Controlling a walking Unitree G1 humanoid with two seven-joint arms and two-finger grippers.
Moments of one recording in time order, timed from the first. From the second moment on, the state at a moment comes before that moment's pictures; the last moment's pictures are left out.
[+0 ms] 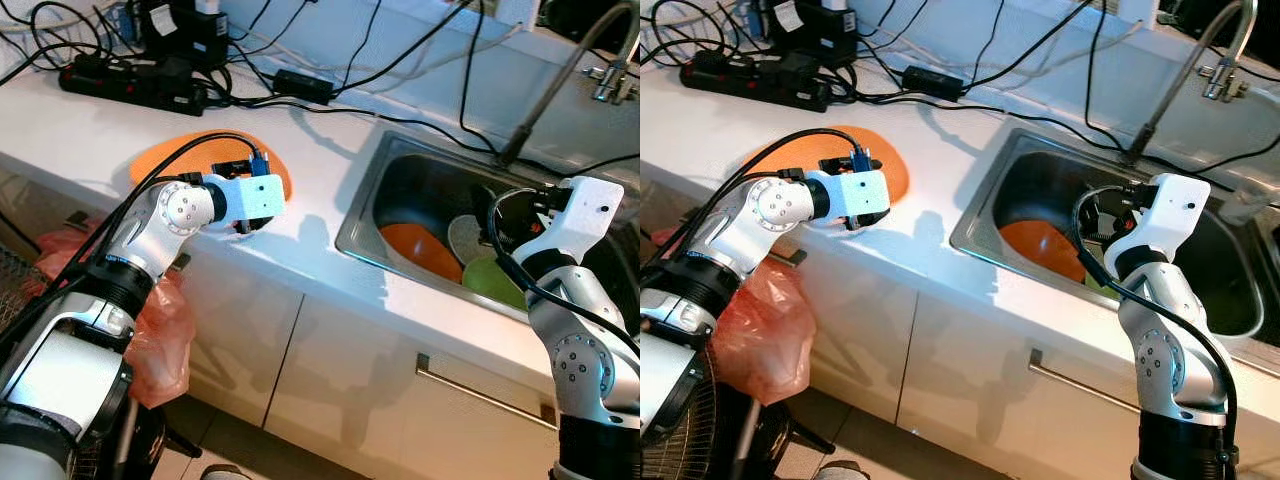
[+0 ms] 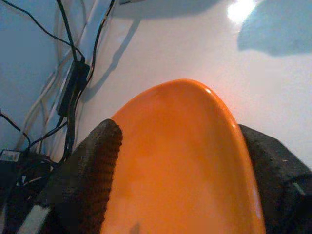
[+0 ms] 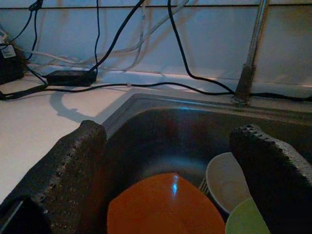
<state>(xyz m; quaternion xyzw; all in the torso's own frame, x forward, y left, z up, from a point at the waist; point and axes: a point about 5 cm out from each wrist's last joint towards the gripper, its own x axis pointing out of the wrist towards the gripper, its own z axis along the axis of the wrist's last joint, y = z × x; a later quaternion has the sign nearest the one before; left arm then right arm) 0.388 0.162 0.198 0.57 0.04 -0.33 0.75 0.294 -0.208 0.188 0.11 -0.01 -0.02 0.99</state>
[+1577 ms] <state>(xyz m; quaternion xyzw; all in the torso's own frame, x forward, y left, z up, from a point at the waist) 0.391 0.155 0.196 0.55 0.00 -0.33 0.76 0.293 -0.209 0.186 0.11 0.00 -0.03 0.99</state>
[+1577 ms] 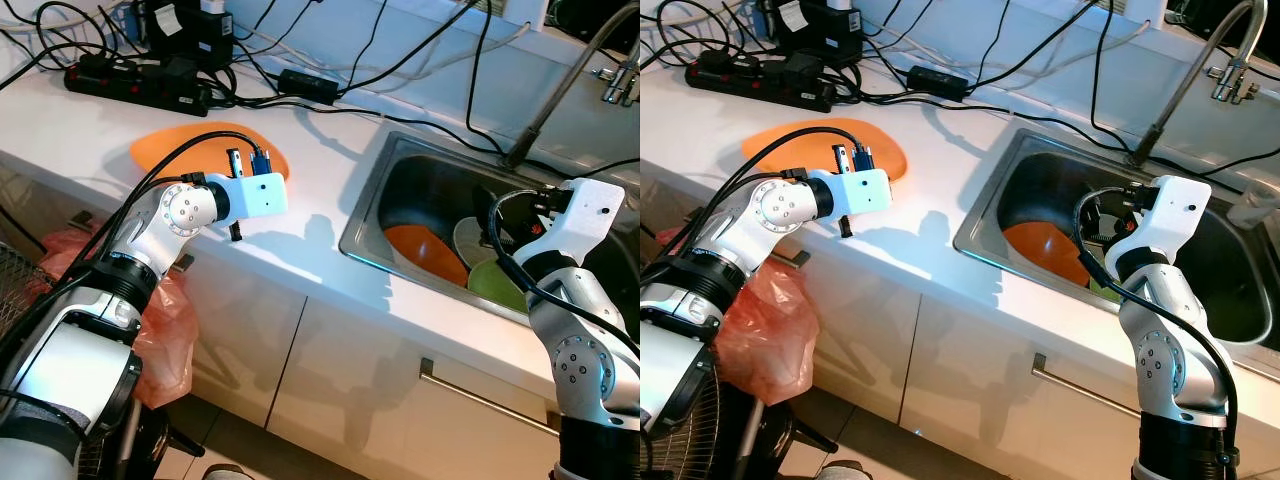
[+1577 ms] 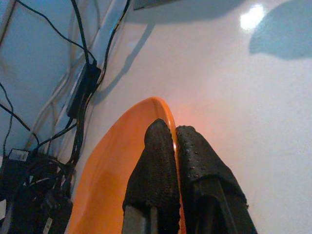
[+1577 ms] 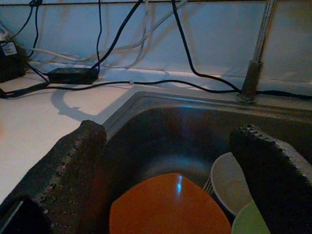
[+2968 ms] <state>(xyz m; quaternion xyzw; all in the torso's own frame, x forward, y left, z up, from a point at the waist) 0.348 0.087 0.195 0.49 -0.39 -0.33 0.71 0.287 -0.237 0.192 0.26 0.00 0.00 0.97</state>
